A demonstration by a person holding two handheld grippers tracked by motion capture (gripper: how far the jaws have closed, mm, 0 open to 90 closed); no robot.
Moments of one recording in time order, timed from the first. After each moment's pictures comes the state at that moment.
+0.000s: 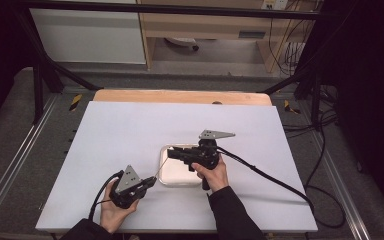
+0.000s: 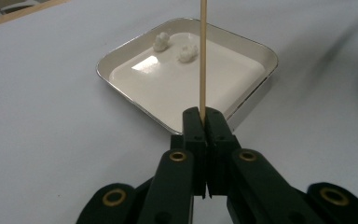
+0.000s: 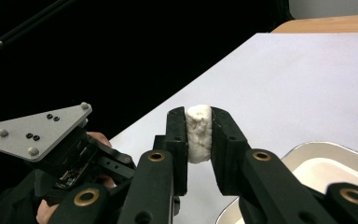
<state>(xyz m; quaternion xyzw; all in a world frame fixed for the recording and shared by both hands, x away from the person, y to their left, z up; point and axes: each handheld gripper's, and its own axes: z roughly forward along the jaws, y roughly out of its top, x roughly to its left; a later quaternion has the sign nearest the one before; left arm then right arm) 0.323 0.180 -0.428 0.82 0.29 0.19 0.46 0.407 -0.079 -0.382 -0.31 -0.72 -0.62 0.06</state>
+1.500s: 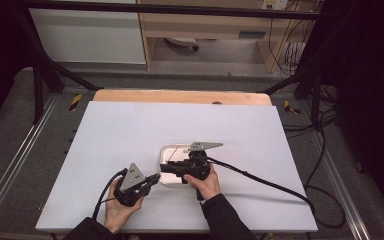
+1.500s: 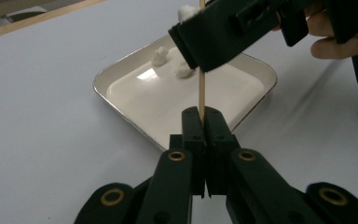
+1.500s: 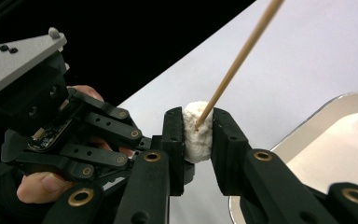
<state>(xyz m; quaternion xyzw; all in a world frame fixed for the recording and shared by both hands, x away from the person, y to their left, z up) 0.325 0.168 -0.423 0.81 0.31 0.20 0.46 0.396 -0.057 -0.418 -0.31 -0.74 -0.59 0.10</state>
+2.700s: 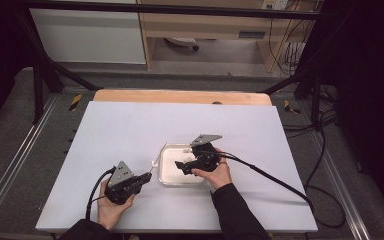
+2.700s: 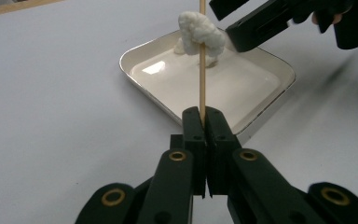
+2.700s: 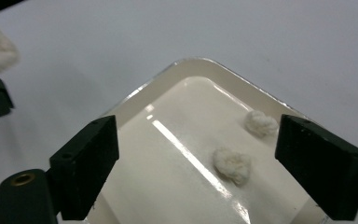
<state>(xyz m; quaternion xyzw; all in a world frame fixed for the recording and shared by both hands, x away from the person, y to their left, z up) 0.330 0.195 -0.428 0.79 0.35 0.18 0.47 0.428 -0.078 -0.422 -0.34 -0.83 -0.43 -0.10</state>
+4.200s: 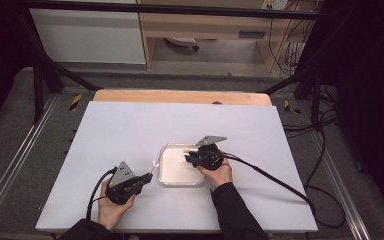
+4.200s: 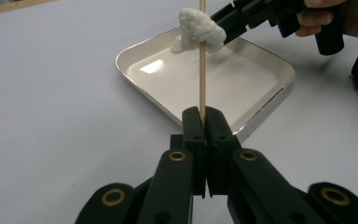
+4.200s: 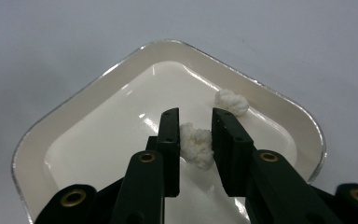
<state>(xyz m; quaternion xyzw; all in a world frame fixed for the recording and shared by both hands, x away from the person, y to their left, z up) 0.330 0.193 -0.429 0.80 0.34 0.18 0.47 0.437 -0.094 -0.440 -0.36 -0.82 -0.44 -0.10</state>
